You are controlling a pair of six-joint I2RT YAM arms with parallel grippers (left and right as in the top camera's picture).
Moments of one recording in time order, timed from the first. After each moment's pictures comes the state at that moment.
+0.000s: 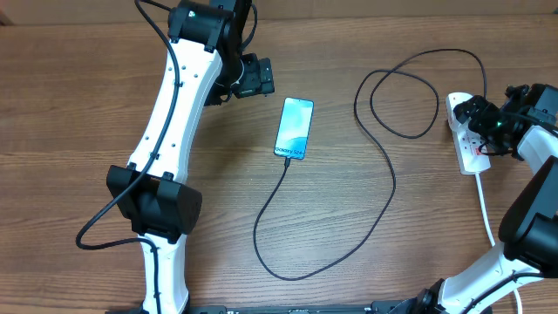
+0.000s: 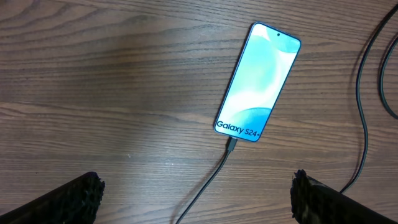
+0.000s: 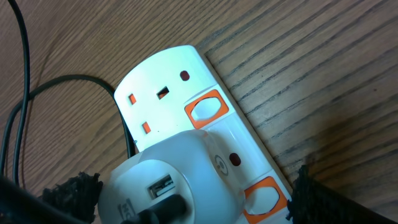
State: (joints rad) left arm -0.31 2.18 2.37 -1.56 0.09 -0.47; right arm -0.50 1.96 1.24 -0.32 -0.36 0.22
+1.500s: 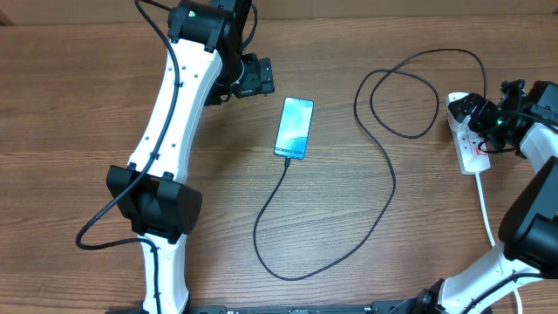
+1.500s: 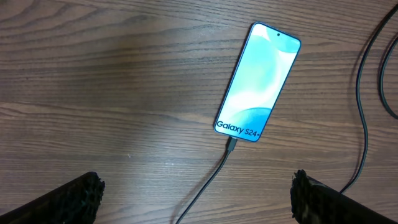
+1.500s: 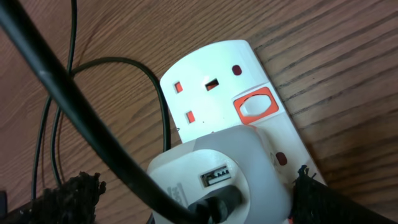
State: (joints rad) left arm -0.31 2.18 2.37 -1.56 0.09 -0.47; right arm -0.50 1.96 1.27 -0.38 -0.47 0.13
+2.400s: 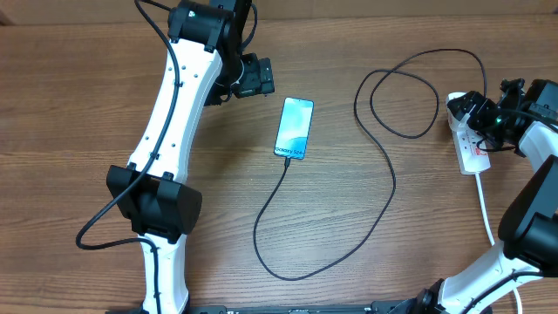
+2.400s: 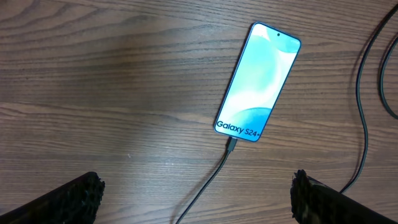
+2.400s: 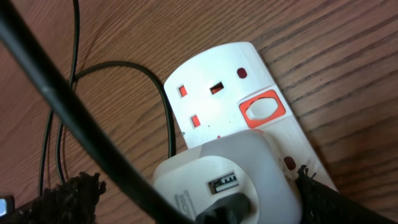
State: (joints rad) left arm -0.31 2.18 2.37 -1.56 0.09 -0.47; right arm -0.49 1.97 1.28 -0.37 -0.47 0.16
